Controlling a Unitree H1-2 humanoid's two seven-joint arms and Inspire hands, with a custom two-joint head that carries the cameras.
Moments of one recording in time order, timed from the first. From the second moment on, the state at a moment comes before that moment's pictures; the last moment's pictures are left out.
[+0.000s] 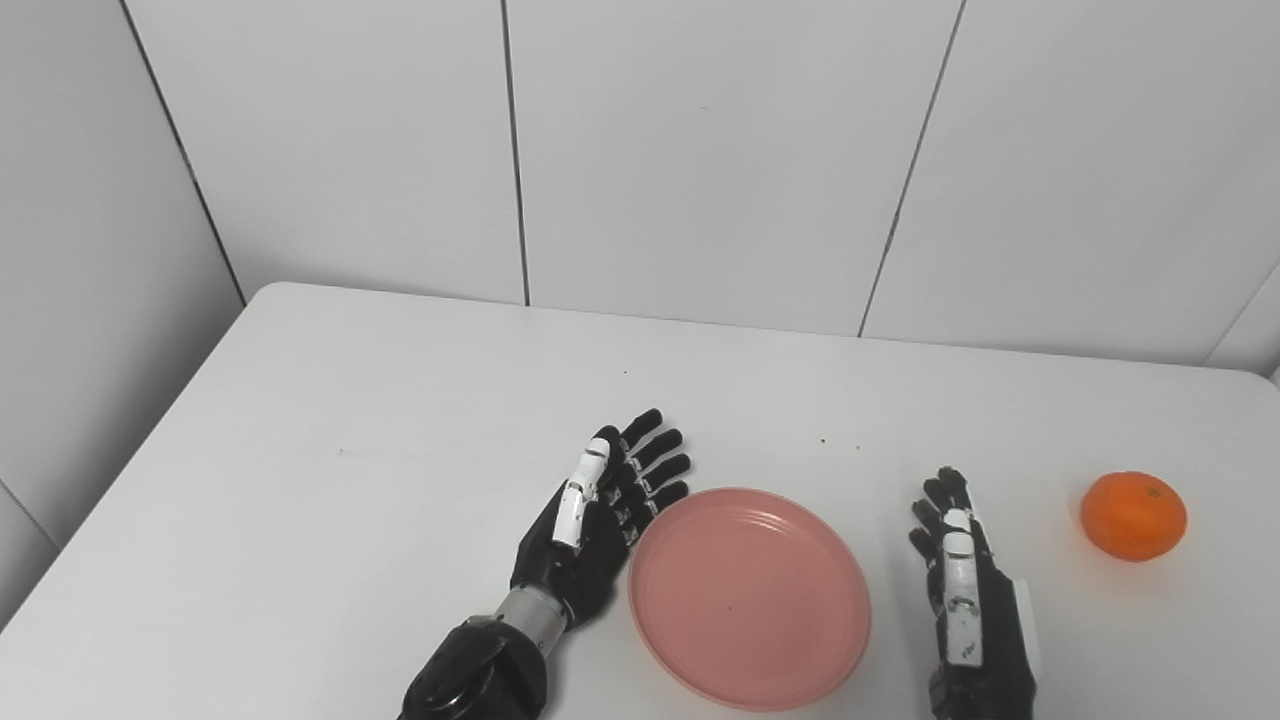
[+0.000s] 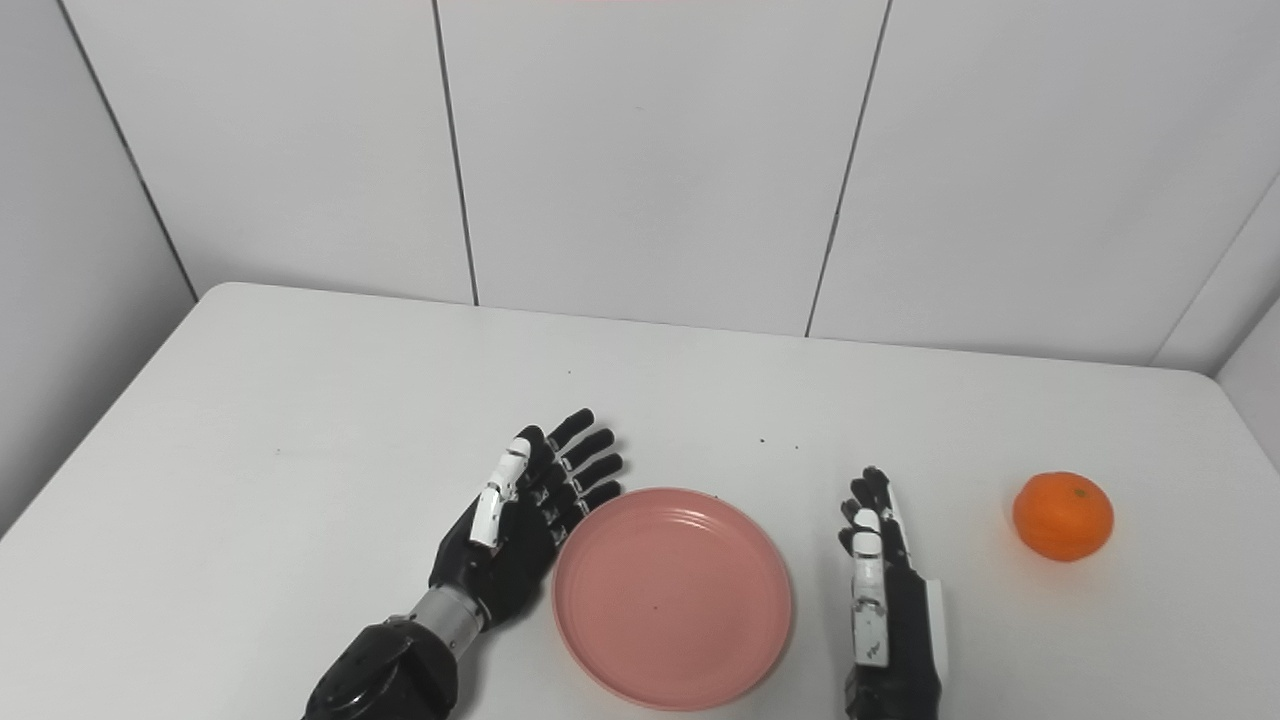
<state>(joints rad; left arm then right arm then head) -0.17 -0.09 -0.03 -0.07 -0.39 0.41 -0.12 0.05 0.13 0.00 -0.23 -0.06 0.06 -0.10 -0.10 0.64</state>
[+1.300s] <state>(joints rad) -0.16 -0.03 0.04 -0.05 -0.41 0.34 -0.20 -0.12 -0.18 -0.06 -0.53 -0.69 0.34 -0.05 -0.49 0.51</state>
